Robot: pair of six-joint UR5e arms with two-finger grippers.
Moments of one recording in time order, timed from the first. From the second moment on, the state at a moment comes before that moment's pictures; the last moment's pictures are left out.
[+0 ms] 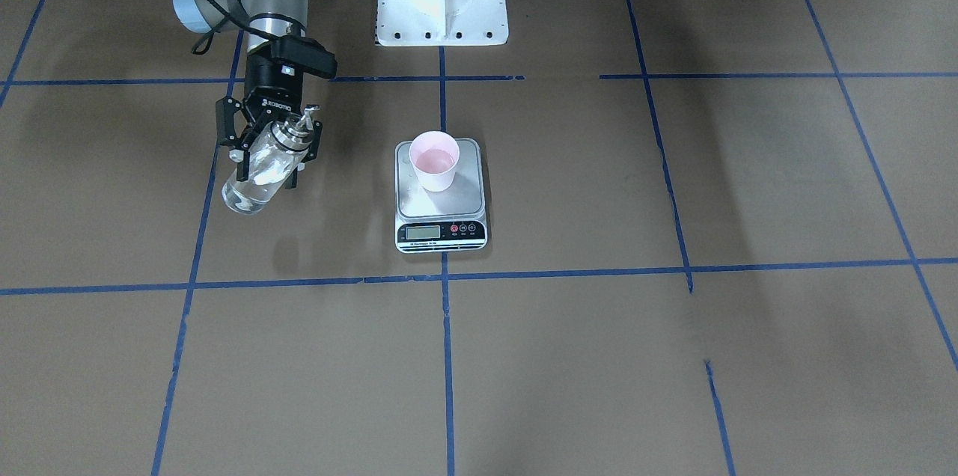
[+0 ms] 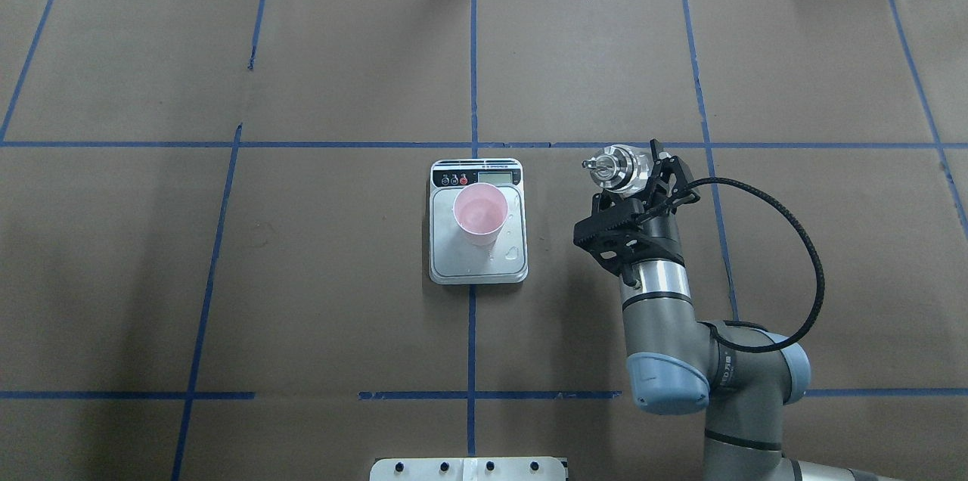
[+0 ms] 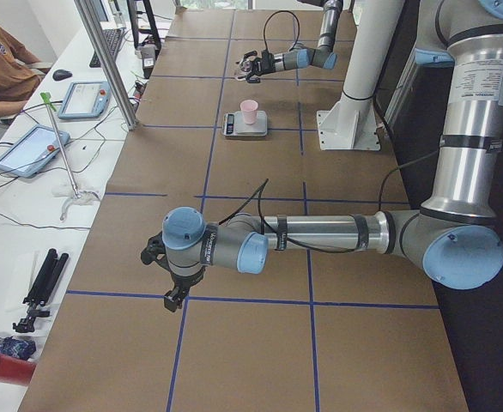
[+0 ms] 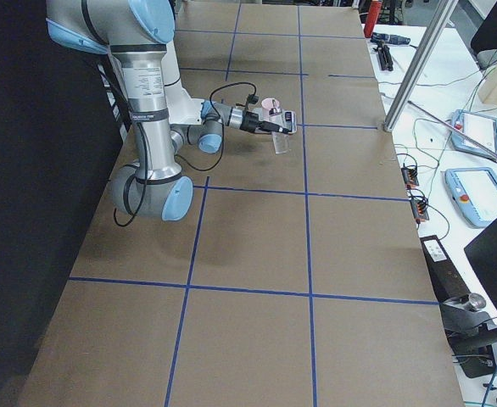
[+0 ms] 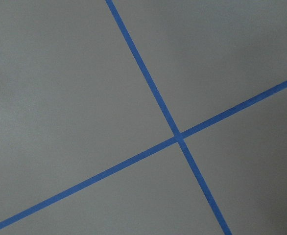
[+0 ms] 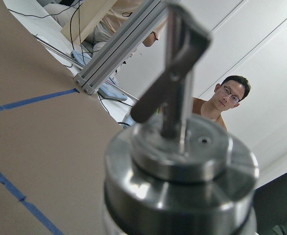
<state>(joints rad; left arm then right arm) -1.58 -1.64 -1.47 -1.80 -2.32 0.34 0.22 -1.29 1.72 -1.02 0.38 0.51</state>
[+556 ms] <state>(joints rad) -1.58 -1.64 -1.47 -1.80 -2.30 0.35 0.20 -1.21 1.61 -1.07 0.27 0.42</state>
